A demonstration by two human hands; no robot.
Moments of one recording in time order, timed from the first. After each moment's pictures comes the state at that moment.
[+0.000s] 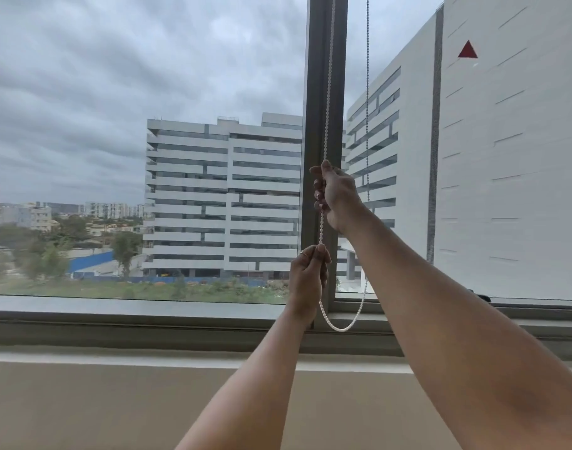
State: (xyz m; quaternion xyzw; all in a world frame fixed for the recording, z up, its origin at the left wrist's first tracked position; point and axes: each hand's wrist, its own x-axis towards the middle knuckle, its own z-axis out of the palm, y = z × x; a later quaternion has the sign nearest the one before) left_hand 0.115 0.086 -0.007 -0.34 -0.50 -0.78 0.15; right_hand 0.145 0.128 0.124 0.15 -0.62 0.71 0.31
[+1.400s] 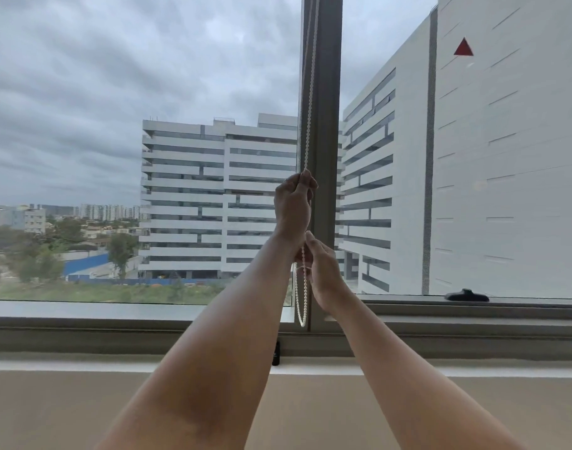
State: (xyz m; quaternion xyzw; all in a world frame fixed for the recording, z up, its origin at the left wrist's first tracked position) left_hand 0.107 0.075 0.096 -0.33 -0.49 -0.76 0.27; right_hand 0.121 0.128 0.015 0.18 -0.63 0.71 0.26
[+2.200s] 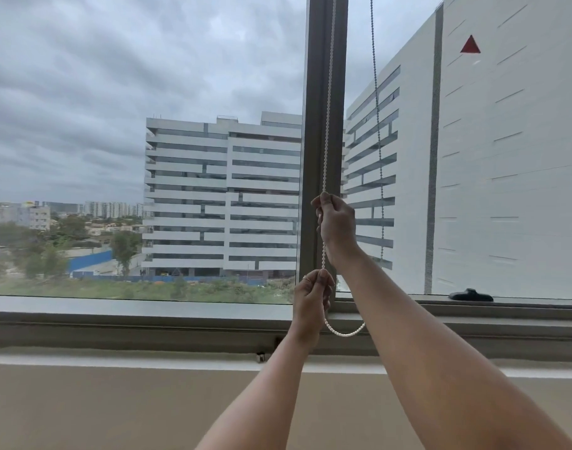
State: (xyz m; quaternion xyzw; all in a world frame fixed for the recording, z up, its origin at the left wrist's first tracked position) left_hand 0.102 0.097 -0.047 -0.30 -0.50 -0.80 0.11; right_hand 0.116 0.132 0.072 0.12 -0.62 0.65 0.41
